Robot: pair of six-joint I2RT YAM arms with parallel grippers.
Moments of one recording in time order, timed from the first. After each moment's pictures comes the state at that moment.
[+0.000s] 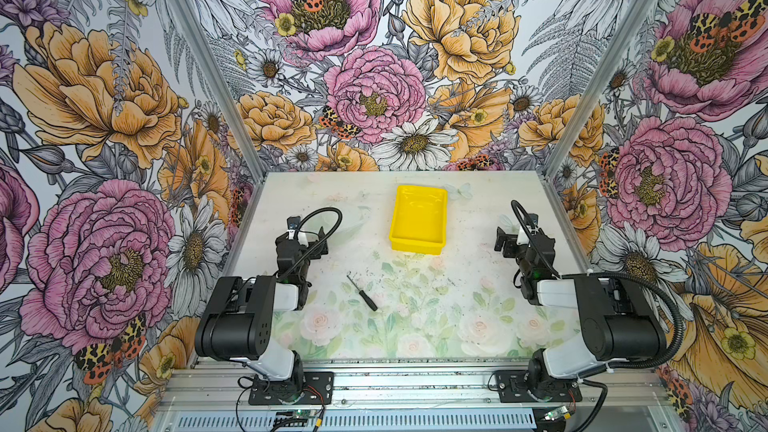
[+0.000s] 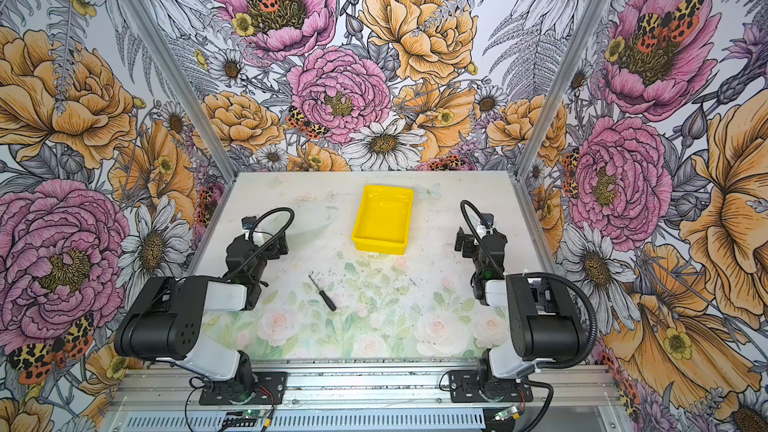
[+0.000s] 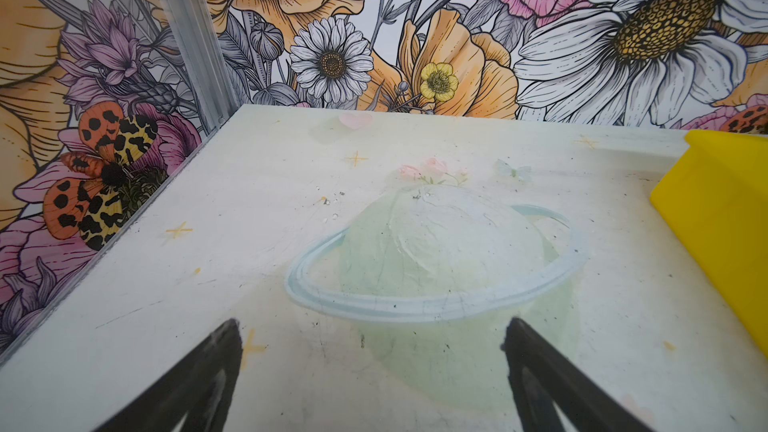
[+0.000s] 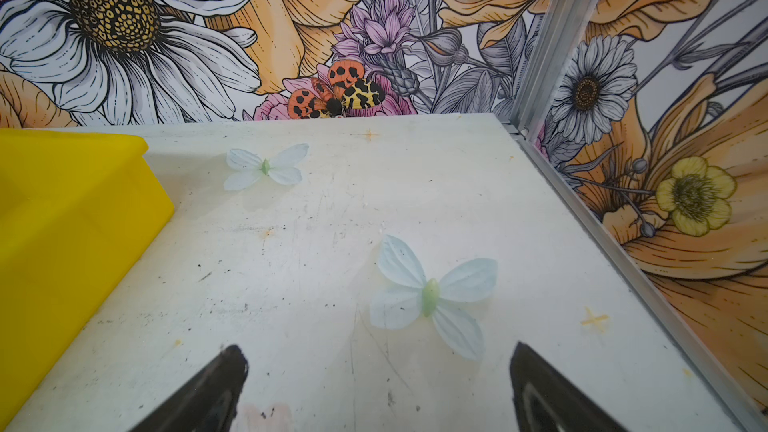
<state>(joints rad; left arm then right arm) 0.00 1.55 0.37 0.95 -0.07 -0.04 -0.04 1.53 0.40 0.81 0.03 0.01</state>
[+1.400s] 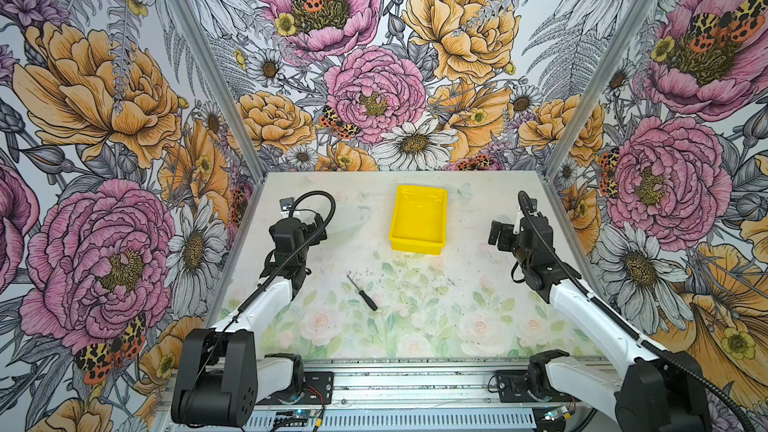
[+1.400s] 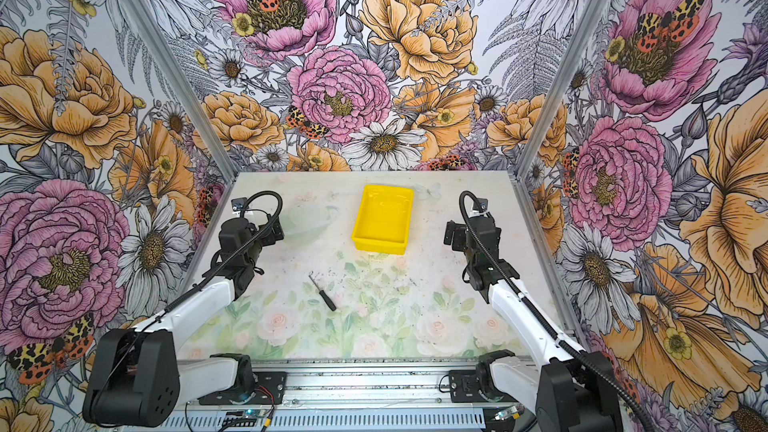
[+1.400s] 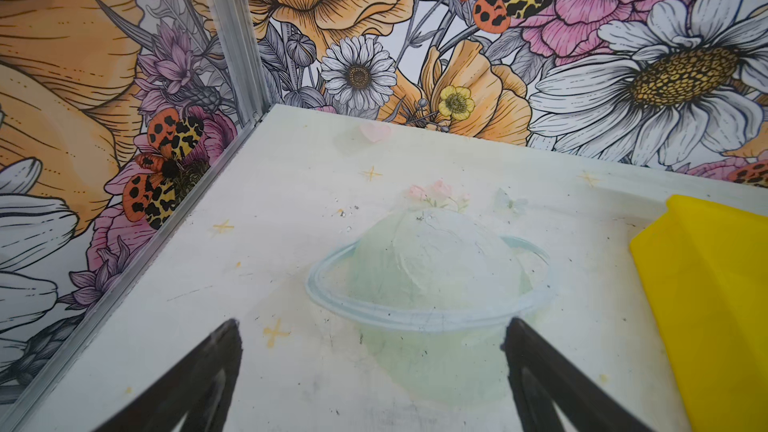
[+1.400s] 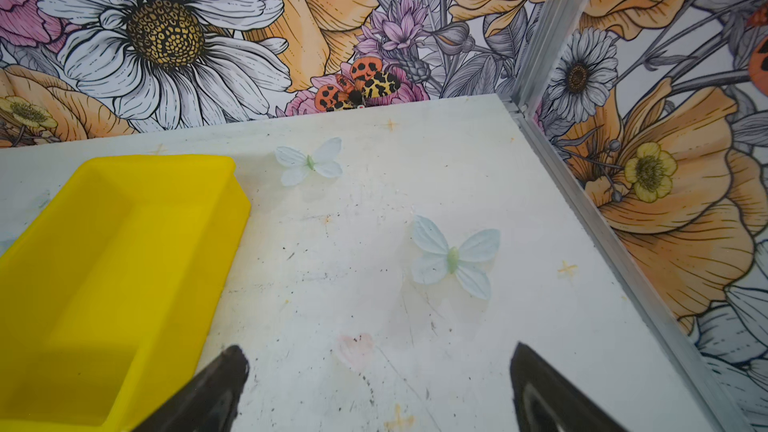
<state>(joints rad) -0.08 1.22 0.63 0.23 -0.23 -0.17 0.22 1.09 0.68 -0.10 0.26 0.19</state>
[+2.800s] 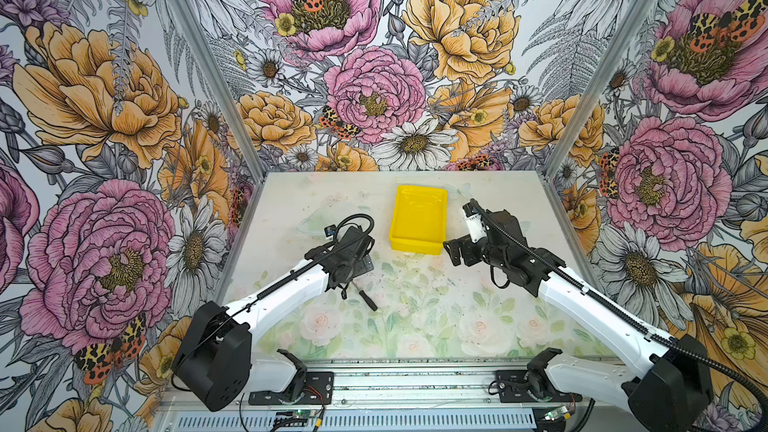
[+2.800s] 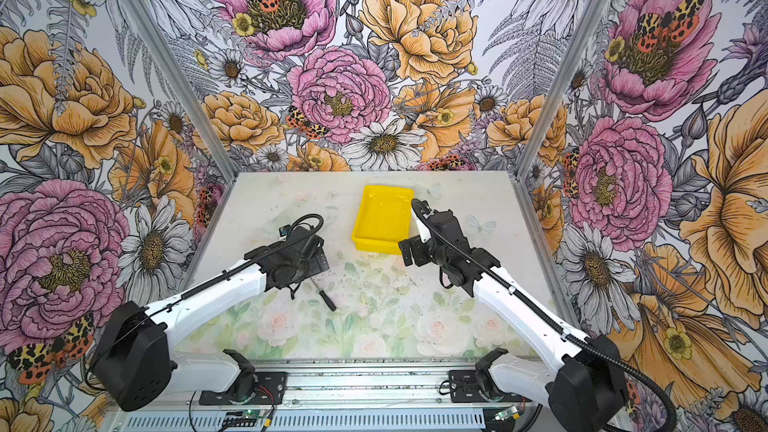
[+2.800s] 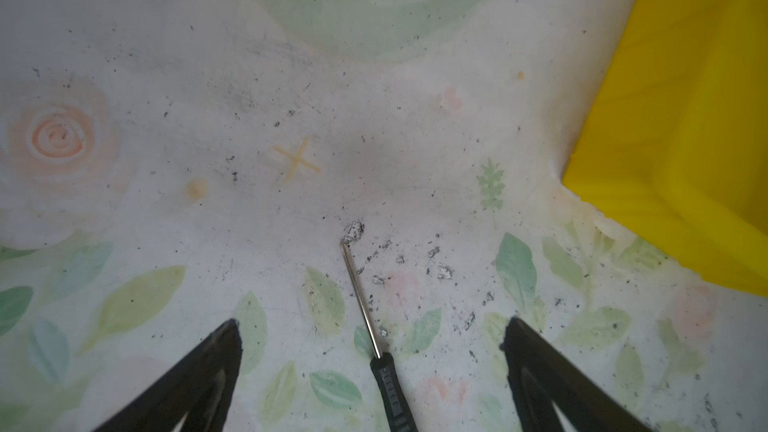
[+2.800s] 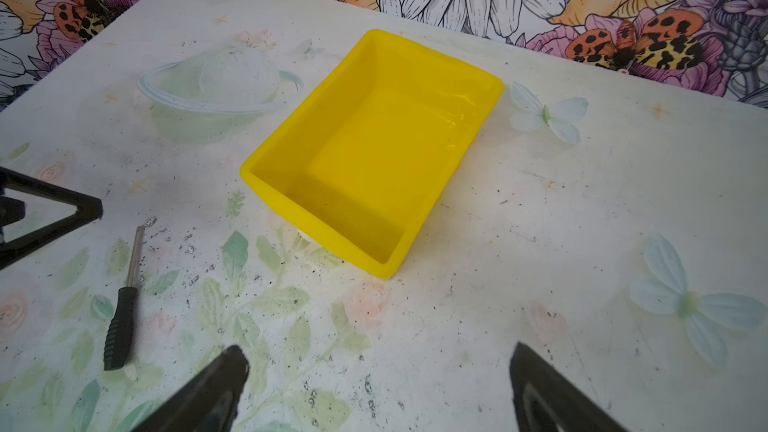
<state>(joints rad) -0.61 1.35 0.89 -0.69 -0.35 -0.93 0.52 1.16 0.90 -0.41 0.00 0.08</state>
